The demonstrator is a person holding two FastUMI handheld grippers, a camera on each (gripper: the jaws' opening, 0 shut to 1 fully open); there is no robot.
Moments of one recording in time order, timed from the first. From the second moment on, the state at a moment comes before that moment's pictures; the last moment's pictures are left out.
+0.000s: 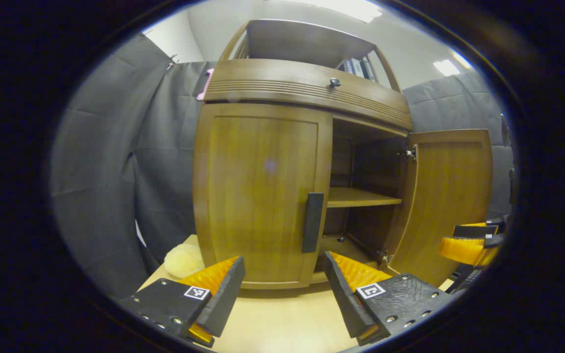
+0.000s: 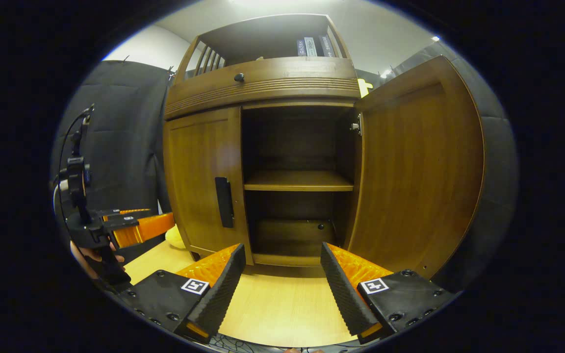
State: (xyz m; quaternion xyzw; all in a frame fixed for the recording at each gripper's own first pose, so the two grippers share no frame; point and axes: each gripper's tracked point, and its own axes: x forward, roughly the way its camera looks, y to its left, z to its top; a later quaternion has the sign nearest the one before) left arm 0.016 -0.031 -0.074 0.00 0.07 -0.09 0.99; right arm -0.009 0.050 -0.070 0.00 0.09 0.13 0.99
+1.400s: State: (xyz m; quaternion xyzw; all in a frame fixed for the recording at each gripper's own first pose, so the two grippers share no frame) left arm 0.112 -0.079 -0.099 0.03 0.09 -0.07 0.99; right arm 0.049 0.023 -0.088 0.02 0.12 0.14 0.98
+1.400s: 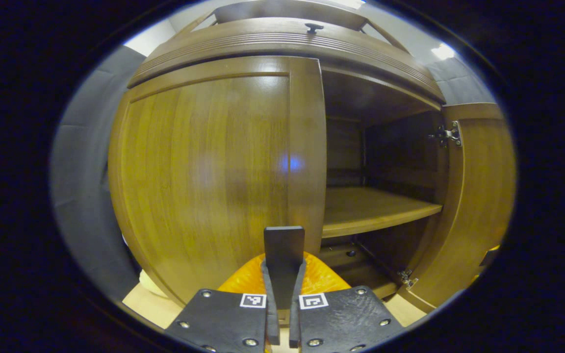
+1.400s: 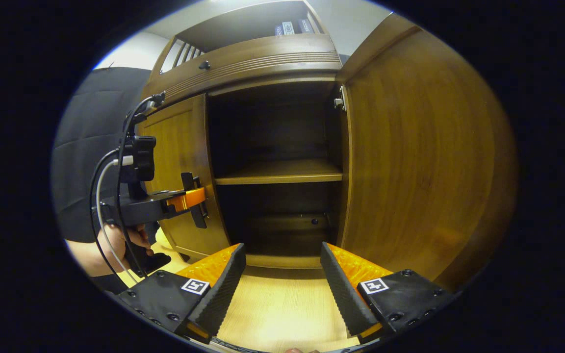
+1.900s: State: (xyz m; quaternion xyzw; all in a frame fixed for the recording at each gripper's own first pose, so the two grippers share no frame) left arm 0.068 -0.069 -0.097 0.02 0.09 -0.09 0.99; right arm 0.035 0.031 -0.081 0.01 0.11 0.14 0.98
